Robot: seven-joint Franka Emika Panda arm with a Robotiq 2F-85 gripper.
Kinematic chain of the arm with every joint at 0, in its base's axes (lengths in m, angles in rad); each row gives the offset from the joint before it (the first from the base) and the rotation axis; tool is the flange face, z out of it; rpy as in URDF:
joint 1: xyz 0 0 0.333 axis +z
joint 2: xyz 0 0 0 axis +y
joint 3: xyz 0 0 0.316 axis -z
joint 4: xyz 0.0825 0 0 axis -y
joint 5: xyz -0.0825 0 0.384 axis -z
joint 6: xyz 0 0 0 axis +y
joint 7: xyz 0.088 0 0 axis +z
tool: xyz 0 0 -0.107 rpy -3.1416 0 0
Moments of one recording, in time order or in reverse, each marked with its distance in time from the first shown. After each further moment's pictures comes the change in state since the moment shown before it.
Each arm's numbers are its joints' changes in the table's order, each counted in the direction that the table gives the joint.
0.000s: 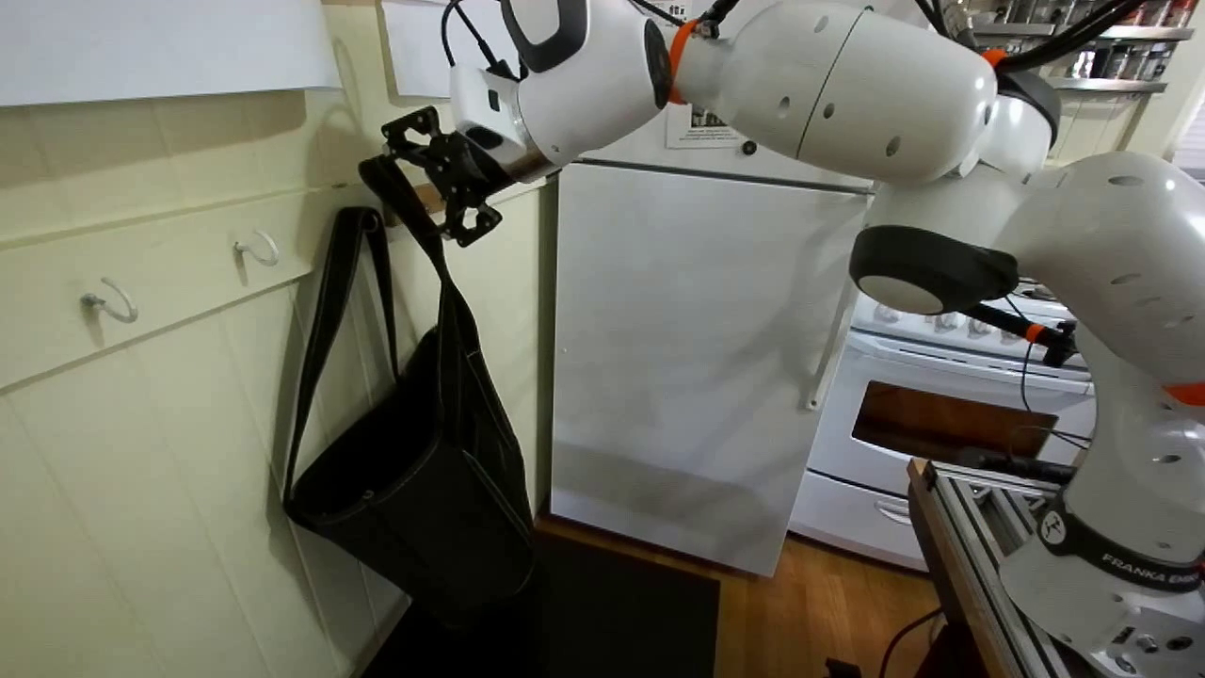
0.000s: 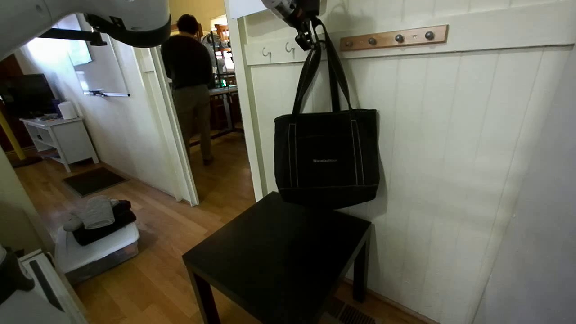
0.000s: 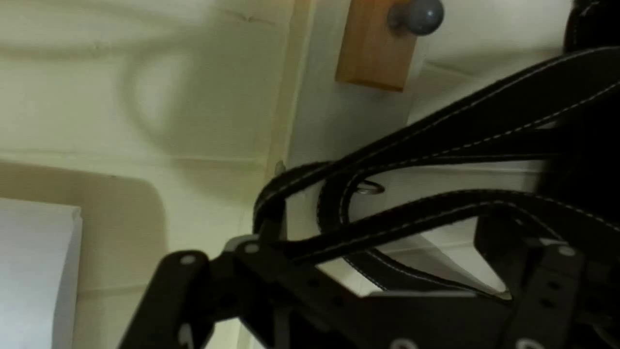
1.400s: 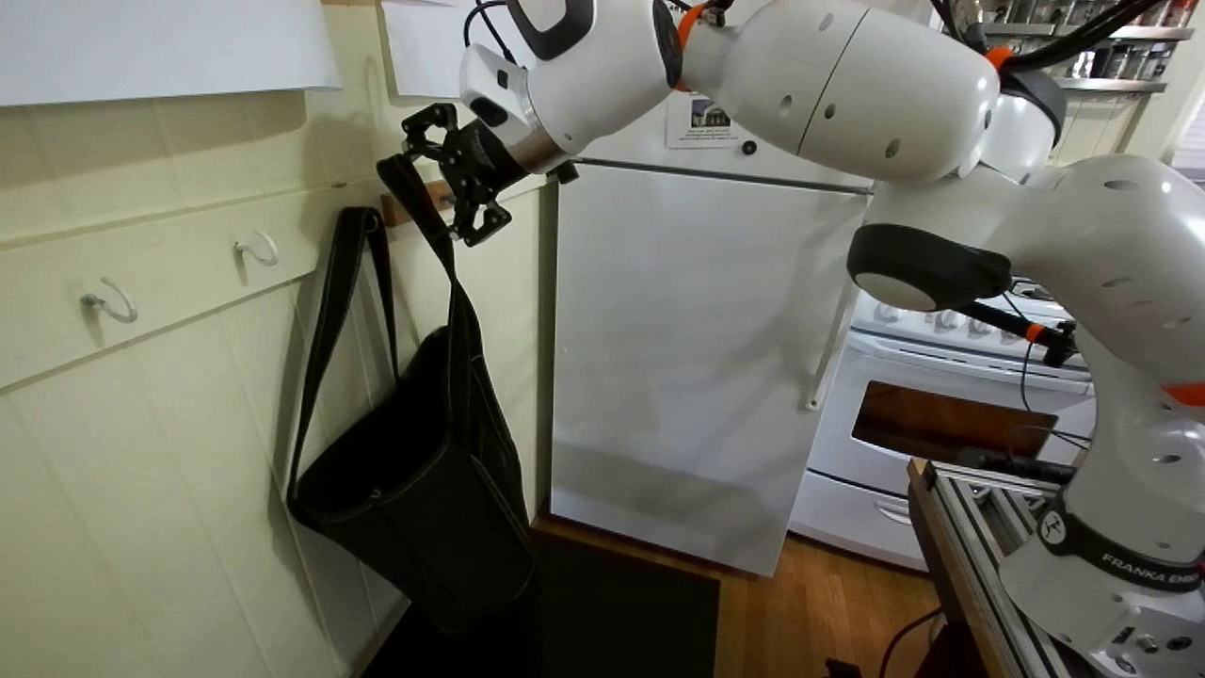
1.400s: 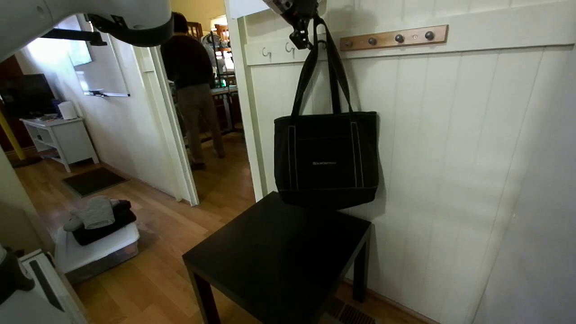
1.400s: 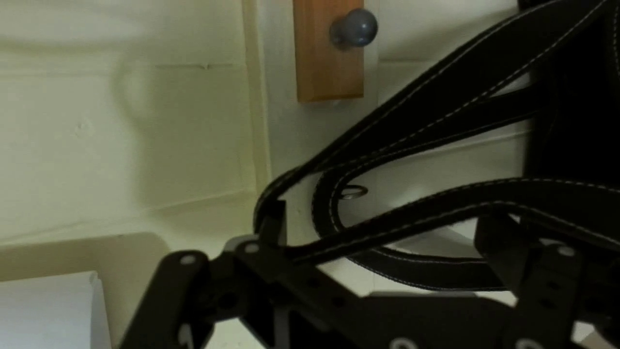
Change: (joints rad) arm -0.004 0.009 0.056 0.027 -0.005 -0.077 -0.257
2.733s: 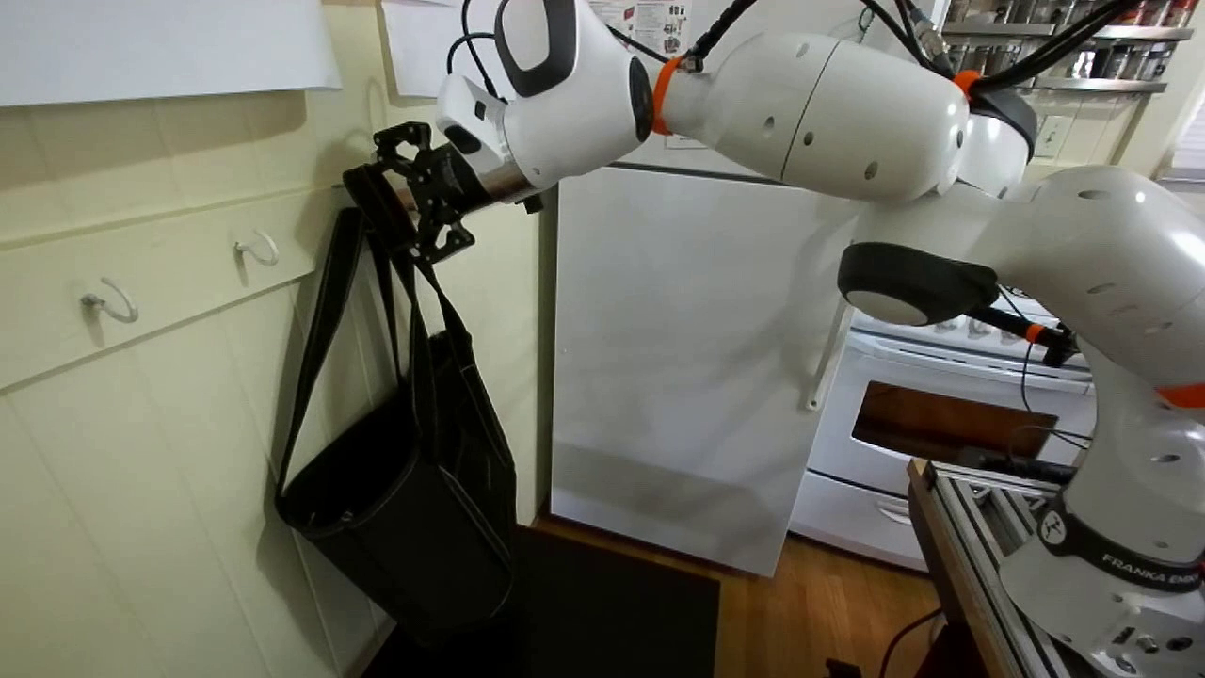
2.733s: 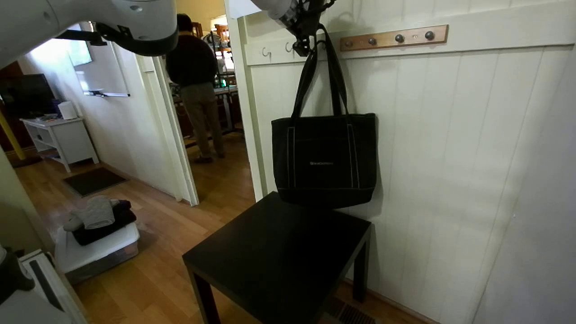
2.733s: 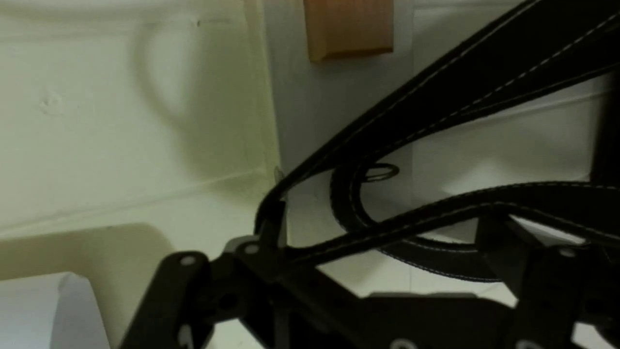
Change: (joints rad) arm -0.031 0.038 -0.076 0.005 -0.118 0.149 0.063
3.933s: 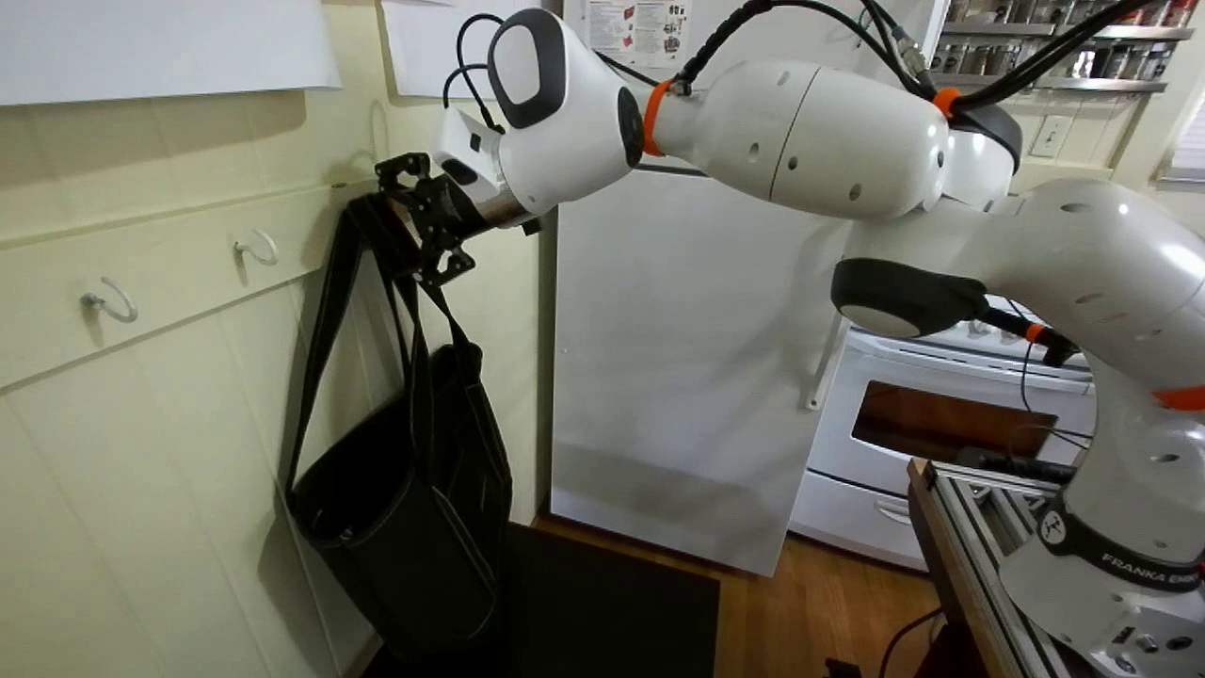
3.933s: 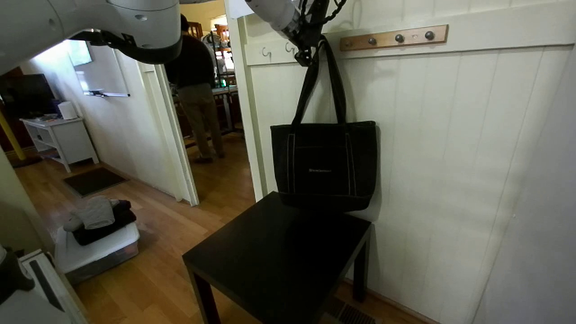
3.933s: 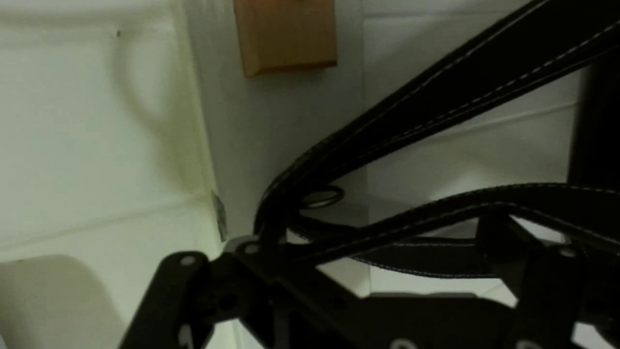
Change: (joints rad) arm -0.009 0.041 -0.010 0.001 -0.004 0.008 0.002
